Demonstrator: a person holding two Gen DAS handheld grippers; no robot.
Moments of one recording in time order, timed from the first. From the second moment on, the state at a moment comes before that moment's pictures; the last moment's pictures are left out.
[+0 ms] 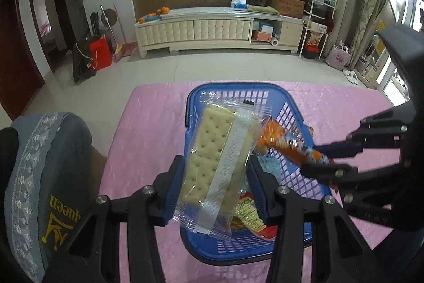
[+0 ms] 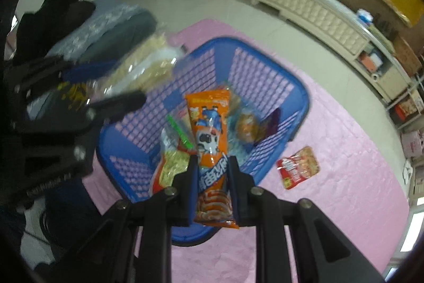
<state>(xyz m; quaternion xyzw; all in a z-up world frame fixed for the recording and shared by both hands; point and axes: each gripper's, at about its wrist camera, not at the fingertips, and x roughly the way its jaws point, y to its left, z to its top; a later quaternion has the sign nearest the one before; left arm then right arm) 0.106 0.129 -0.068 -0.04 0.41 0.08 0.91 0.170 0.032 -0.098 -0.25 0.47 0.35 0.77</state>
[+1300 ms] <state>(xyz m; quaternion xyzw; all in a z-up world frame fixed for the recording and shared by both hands) 0.186 0.133 -0.110 -0.05 0.49 0.04 0.87 0.240 -0.010 -0.111 -0.17 0.49 0.29 0.81</state>
